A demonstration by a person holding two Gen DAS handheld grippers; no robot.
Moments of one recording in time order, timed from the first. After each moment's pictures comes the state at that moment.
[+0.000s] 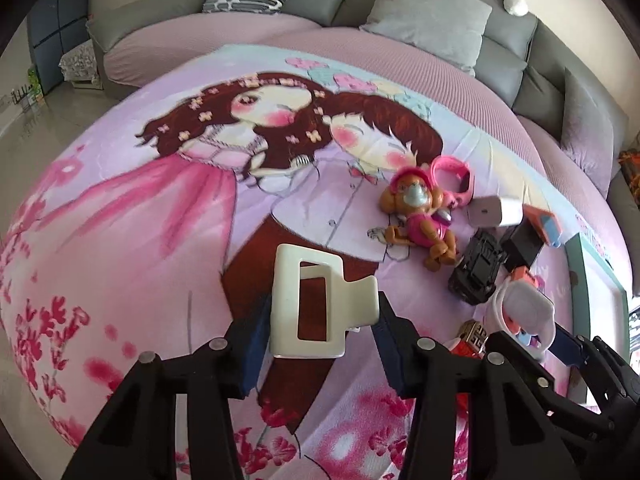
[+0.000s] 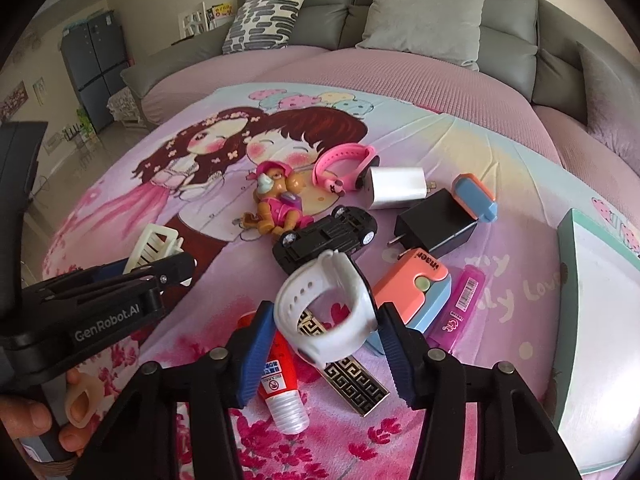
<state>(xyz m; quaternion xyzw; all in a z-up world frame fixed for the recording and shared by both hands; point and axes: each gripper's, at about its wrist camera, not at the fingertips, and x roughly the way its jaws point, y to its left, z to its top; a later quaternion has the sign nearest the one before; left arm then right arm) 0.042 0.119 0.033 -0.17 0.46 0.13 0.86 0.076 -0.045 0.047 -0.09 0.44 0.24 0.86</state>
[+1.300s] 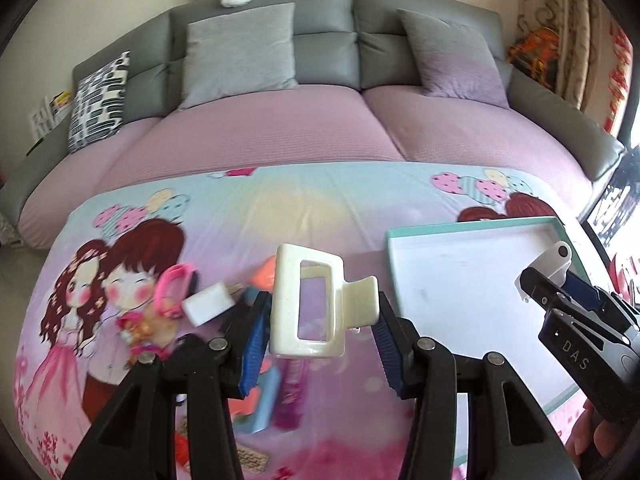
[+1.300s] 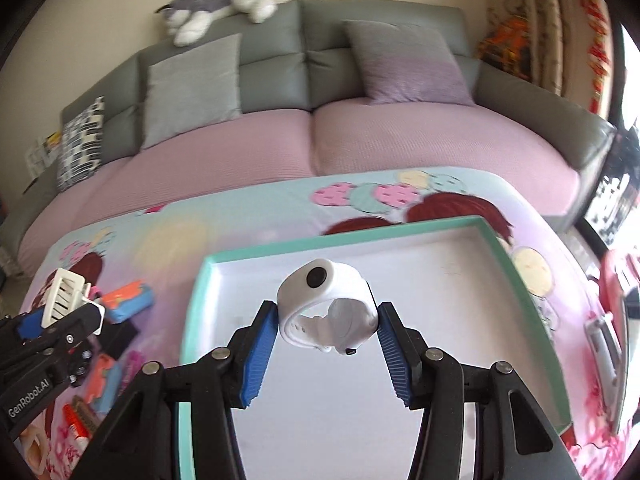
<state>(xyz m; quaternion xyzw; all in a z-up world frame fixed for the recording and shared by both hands) 0.129 -0.125 0.115 0.03 0.41 -0.03 0.91 0.128 -0.320 0.095 0.06 0.38 -0.04 0.92</state>
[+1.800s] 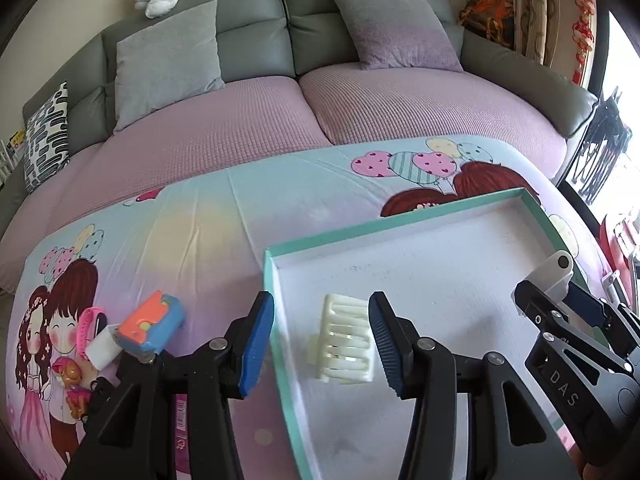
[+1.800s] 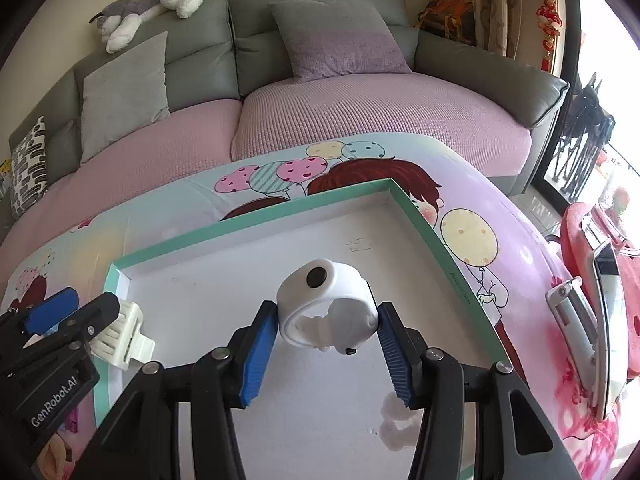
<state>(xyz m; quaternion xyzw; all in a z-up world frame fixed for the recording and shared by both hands) 0.168 -0.215 0.085 0.08 0.43 -0.09 0.89 0.129 -0.375 0.071 0.08 0.41 -0.13 0.90</state>
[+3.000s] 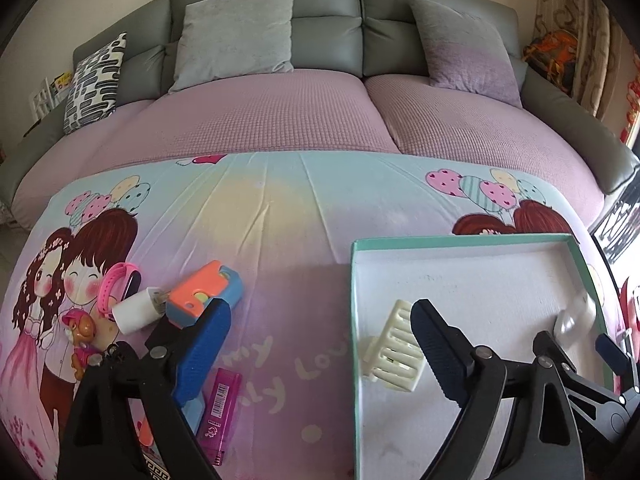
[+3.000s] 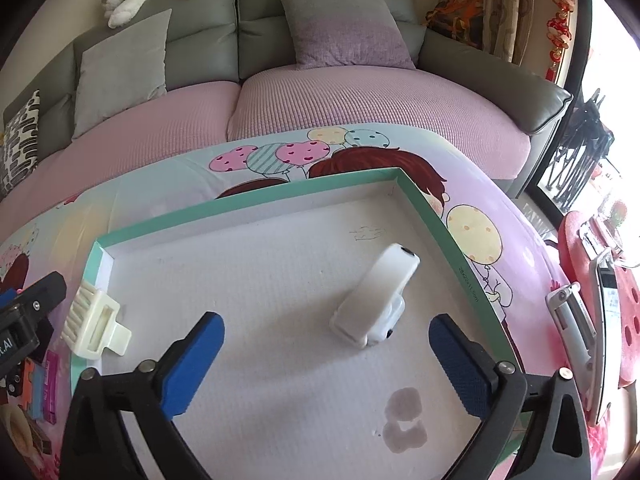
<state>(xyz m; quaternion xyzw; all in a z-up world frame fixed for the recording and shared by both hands) 0.173 -0.157 0.082 -0.01 0.43 0.00 0.90 0.139 -0.364 0.057 0.05 0.43 -0.14 0.89</state>
